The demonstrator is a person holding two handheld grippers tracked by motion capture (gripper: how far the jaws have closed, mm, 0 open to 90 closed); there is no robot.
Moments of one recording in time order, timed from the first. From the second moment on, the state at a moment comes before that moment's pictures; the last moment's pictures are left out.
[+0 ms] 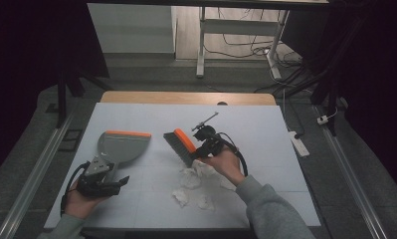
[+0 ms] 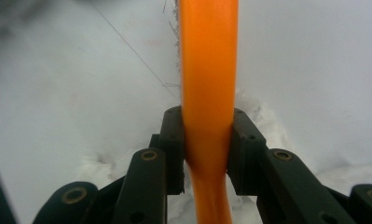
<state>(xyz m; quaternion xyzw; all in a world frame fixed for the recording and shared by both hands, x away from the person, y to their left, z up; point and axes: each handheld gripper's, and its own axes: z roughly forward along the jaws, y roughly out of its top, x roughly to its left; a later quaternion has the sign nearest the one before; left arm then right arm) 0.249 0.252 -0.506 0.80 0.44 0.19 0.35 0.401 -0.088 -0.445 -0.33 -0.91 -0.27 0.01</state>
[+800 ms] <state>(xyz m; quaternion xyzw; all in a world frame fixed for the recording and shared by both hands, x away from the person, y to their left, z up) 0.249 0.253 -0.505 0.80 0.45 0.19 0.35 0.301 -0.061 -0.456 -0.16 -0.97 -0.19 0.07</state>
